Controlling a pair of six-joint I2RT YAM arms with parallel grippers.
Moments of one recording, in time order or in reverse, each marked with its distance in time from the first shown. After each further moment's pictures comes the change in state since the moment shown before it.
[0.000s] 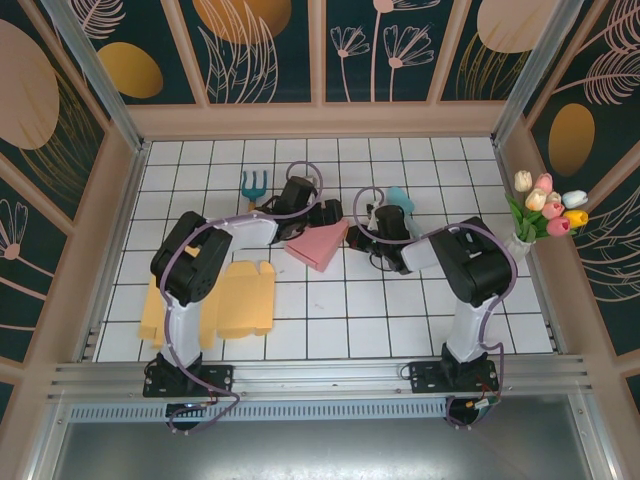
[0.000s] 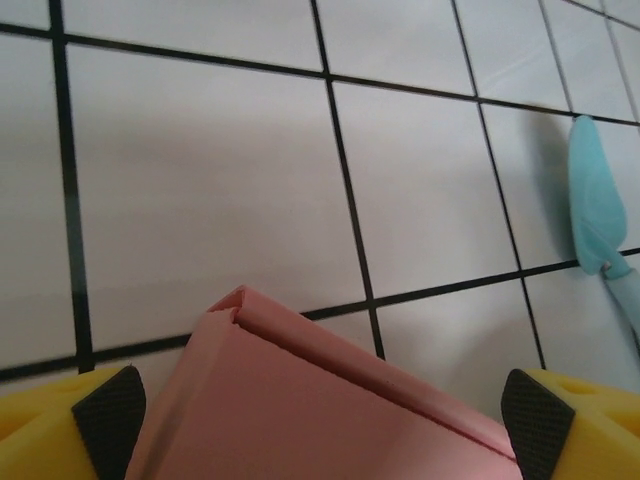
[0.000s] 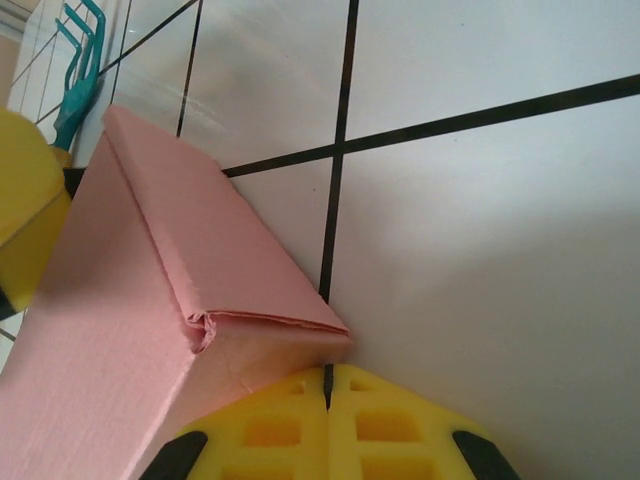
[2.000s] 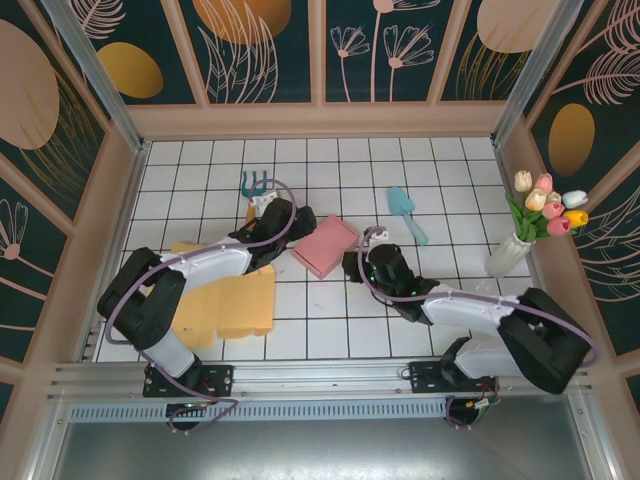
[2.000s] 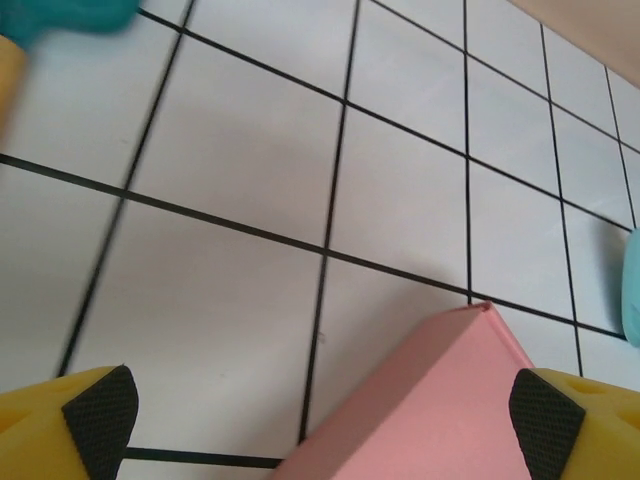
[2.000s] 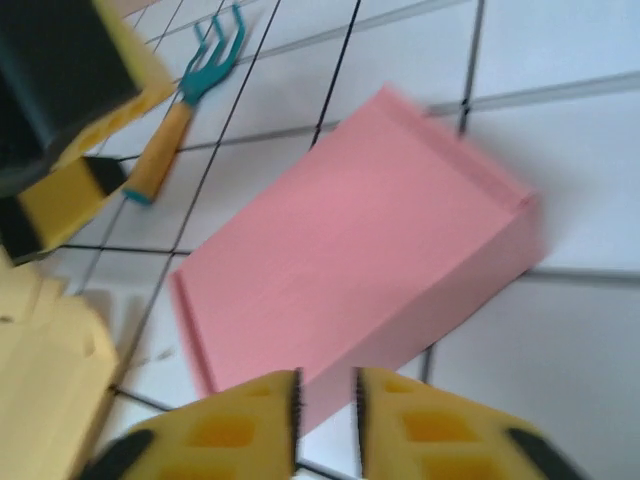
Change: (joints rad) left arm -0.053 -0.394 -0.341 -0.045 -0.376 -0.217; right arm 0.352 -0.623 -0.285 -0.195 0.499 -0.048
